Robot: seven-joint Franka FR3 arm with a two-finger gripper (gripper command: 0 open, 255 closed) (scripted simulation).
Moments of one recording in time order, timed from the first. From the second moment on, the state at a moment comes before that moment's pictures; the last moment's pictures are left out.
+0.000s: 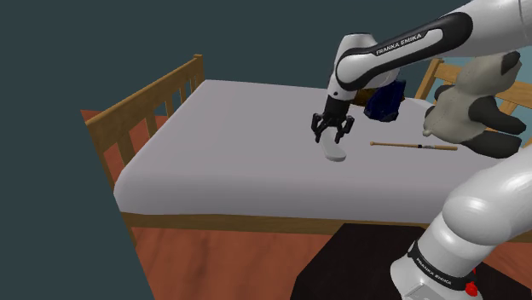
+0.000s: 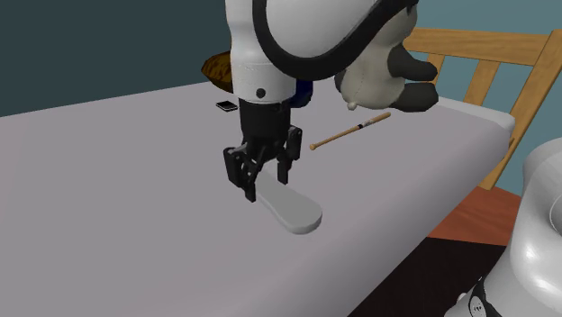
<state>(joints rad) -0.21 -0.35 0.02 -2.48 0.03 2.13 0.47</state>
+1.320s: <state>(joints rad) -0.44 -0.52 -0.31 -2.58 -0.15 2.07 0.04</state>
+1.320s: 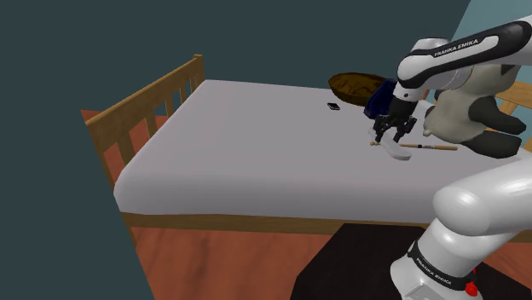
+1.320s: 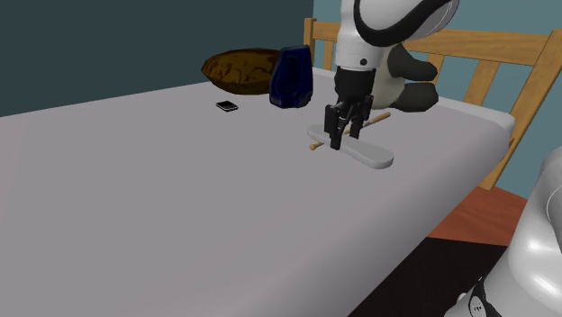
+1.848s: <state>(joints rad) -0.49 -0.47 -0.42 -2.58 -0.20 2.12 -0.08</state>
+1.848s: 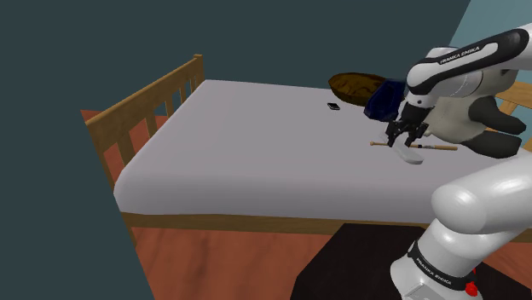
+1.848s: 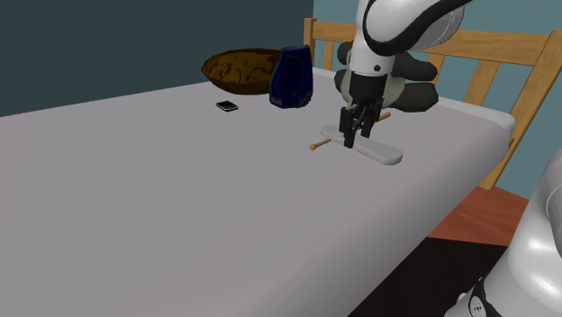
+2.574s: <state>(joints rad) -0.49 -0.38 -0.45 -2.66 -0.19 2.29 -0.10</state>
